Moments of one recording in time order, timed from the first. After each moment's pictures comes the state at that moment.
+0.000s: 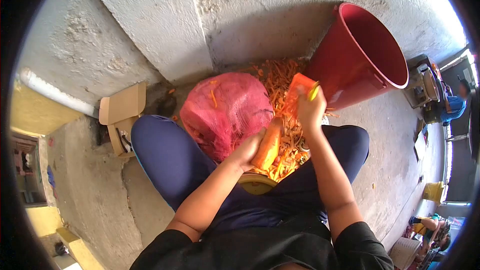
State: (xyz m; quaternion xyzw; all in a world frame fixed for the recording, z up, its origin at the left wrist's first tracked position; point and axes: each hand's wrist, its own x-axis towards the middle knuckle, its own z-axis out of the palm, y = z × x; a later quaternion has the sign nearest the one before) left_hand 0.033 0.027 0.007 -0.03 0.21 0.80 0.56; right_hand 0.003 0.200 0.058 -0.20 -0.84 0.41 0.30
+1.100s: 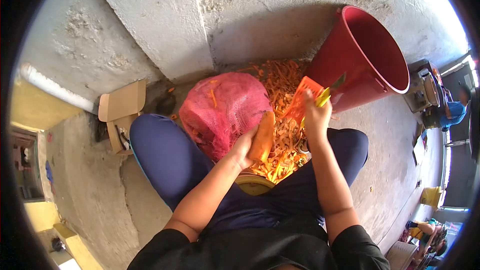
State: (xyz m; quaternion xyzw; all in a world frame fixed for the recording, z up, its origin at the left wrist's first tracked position) left_hand 0.025 0.033 0.010 -0.19 0.24 0.82 0.49; right_hand 0.014 0.209 0.061 -0.21 -0.74 0.59 0.25
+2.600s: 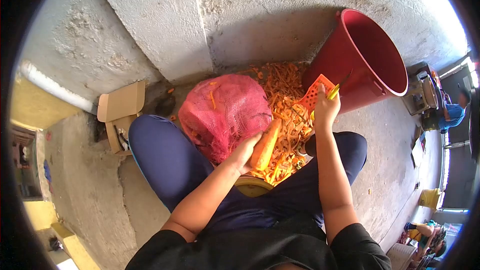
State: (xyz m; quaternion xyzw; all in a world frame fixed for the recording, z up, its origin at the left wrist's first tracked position) left_hand 0.035 0.027 0.010 -0.14 0.26 0.80 0.52; right_hand -0.009 0.245 0.049 -0.25 -0.77 0.47 0.35
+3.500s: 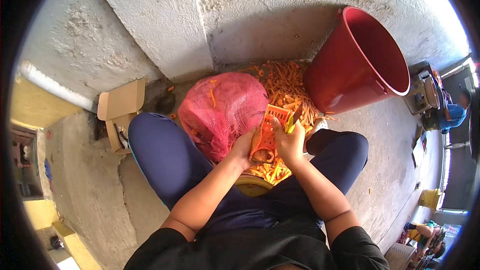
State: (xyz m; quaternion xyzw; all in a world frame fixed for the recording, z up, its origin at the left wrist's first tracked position) left_hand 0.027 0.042 0.015 -0.22 0.21 0.83 0.46; right_hand 0.047 0.154 0.051 -0.09 -0.81 0.55 0.17
